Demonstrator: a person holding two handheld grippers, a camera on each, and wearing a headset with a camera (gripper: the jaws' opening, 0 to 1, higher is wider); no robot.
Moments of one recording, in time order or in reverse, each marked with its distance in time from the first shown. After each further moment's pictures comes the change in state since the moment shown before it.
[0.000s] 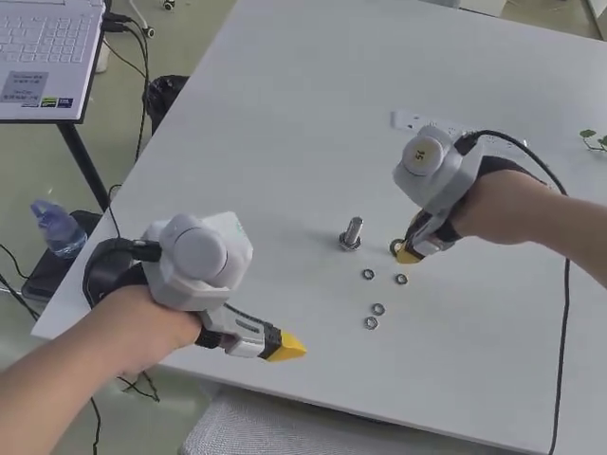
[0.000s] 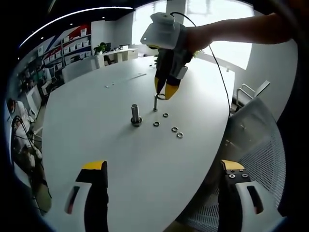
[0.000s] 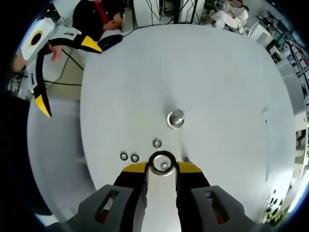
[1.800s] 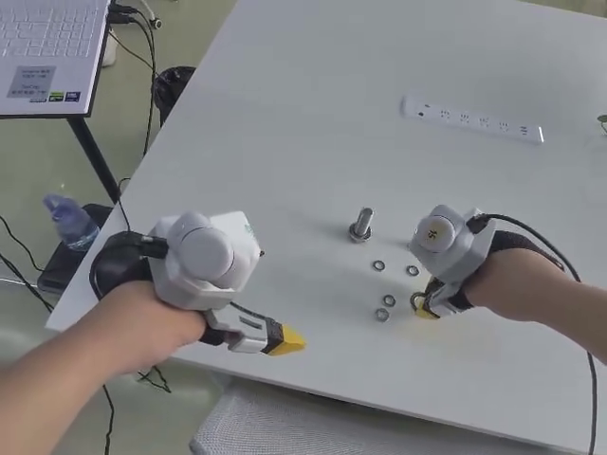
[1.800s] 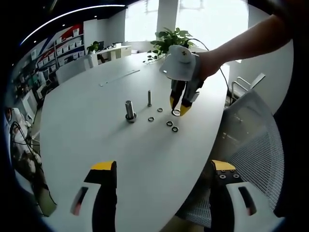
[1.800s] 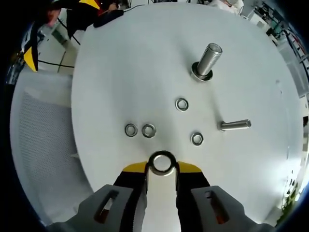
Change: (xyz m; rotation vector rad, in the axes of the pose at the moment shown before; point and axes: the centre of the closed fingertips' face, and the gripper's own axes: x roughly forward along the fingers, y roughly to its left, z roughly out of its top) left arm -0.002 -0.007 -0.008 0.049 0.041 -0.035; right arm 0.069 0.036 -0.078 0.066 0.052 0.000
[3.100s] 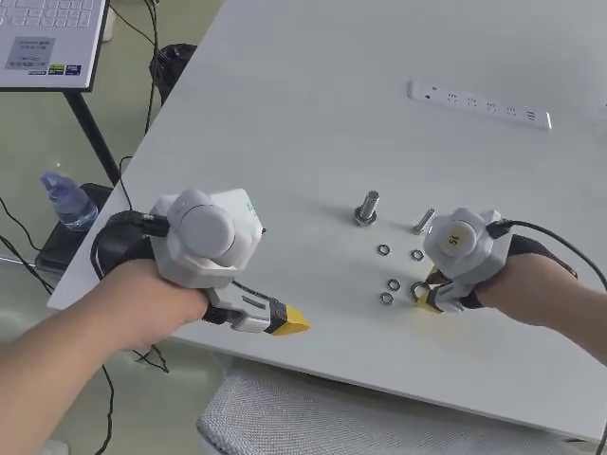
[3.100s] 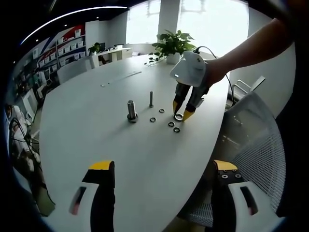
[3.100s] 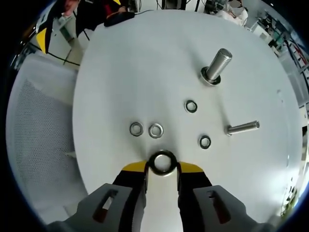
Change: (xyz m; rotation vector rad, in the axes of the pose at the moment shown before) left arm 0.000 0.004 -0.003 -0.013 -0.029 -0.002; right arm 0.012 0.008 0.001 -0.062 -0.086 -0.016
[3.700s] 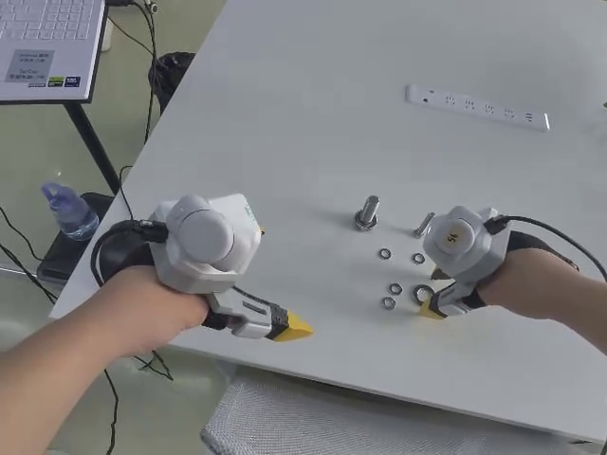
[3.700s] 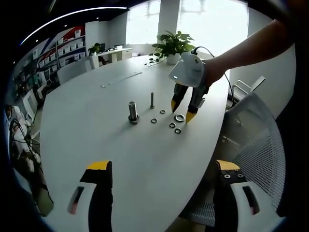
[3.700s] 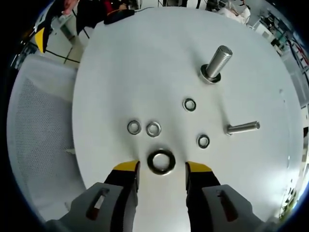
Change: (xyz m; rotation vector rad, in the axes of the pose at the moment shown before) left arm -0.002 0.003 0.002 0.003 -0.003 0.000; right arm -0.001 -0.003 -0.003 -0.011 0.027 0.018
